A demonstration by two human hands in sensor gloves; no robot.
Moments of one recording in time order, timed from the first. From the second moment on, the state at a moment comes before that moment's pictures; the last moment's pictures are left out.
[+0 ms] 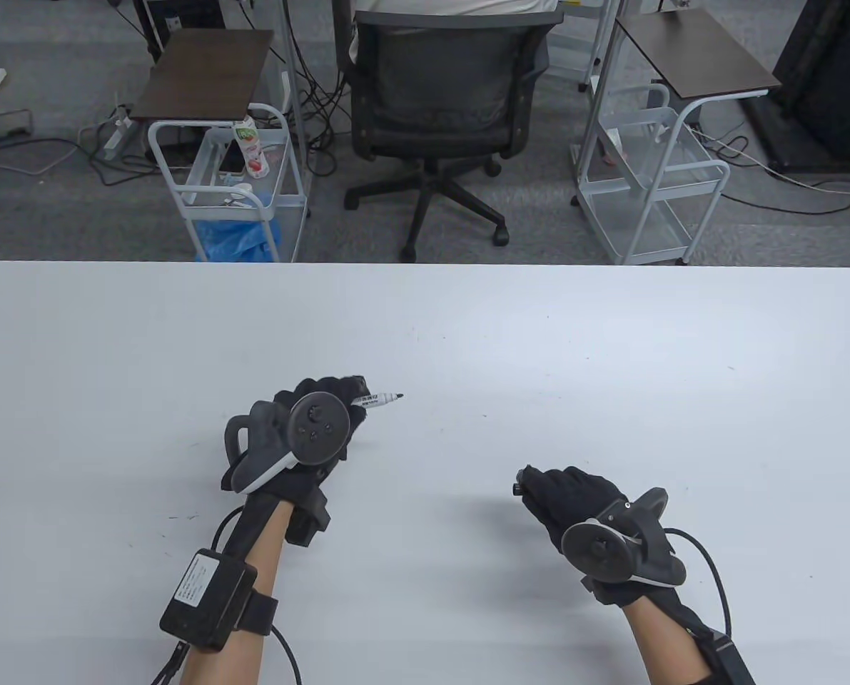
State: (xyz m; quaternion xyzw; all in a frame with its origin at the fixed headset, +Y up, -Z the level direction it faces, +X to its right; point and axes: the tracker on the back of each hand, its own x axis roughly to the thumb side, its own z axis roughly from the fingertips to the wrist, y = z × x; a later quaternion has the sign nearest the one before) left_hand -0.168 -0.618 -0.346 0.04 -0.10 0.08 0.99; right_hand 0.157 -0.673 -0.257 0.28 -0.17 0.94 0.09
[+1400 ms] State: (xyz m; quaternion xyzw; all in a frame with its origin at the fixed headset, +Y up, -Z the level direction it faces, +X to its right) left_hand -0.187 -0.701 -0.400 -0.12 0.04 -0.05 0.99; right_hand 0.171 -0.673 -0.266 0.26 -0.14 0.95 0.12
